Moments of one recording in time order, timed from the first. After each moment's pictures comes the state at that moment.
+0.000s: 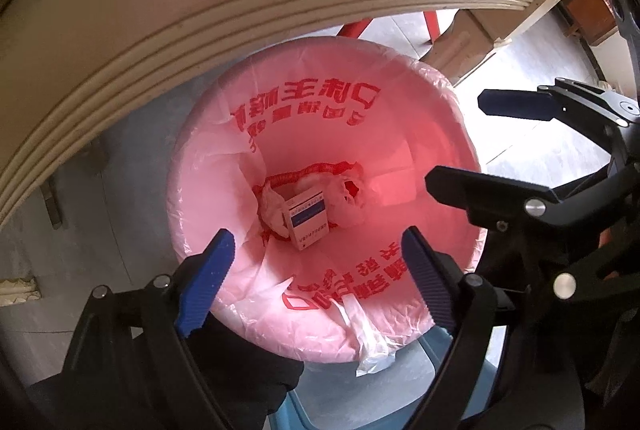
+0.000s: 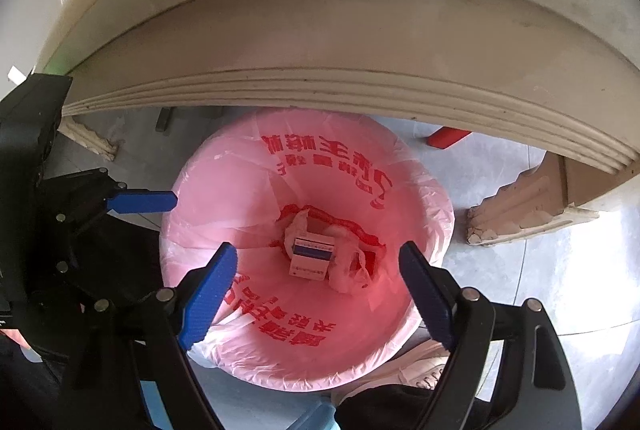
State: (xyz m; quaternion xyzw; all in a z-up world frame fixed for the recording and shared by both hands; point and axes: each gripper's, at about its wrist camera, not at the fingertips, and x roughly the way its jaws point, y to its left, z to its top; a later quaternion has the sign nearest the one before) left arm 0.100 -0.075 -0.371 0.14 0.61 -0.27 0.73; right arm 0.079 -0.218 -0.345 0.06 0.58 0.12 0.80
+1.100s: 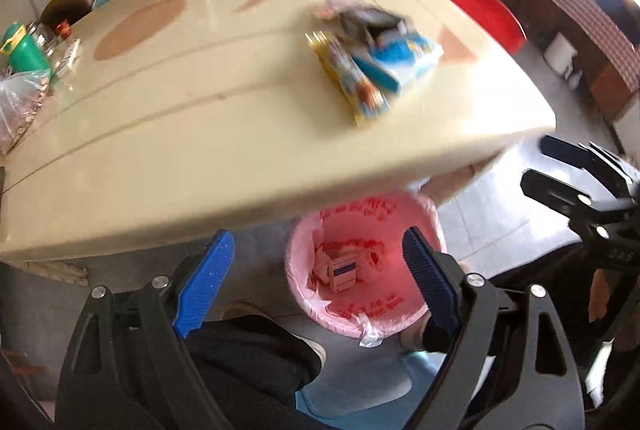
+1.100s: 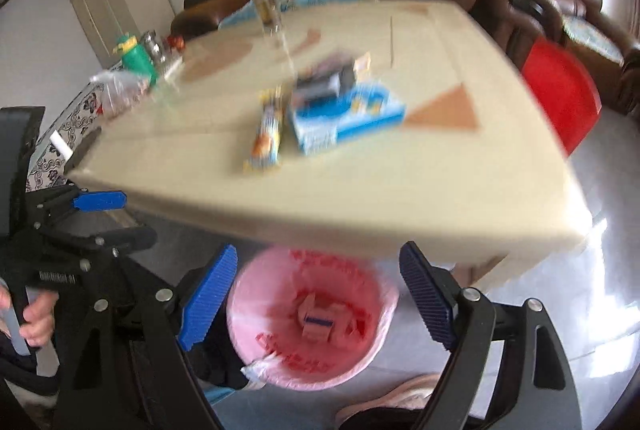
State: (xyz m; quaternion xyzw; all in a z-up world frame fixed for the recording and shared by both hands) left arm 0.103 -0.014 -0.147 0.08 0.52 -0.18 0.83; right arm 0.049 -0.255 -0.149 0.07 0.43 0.10 0.89
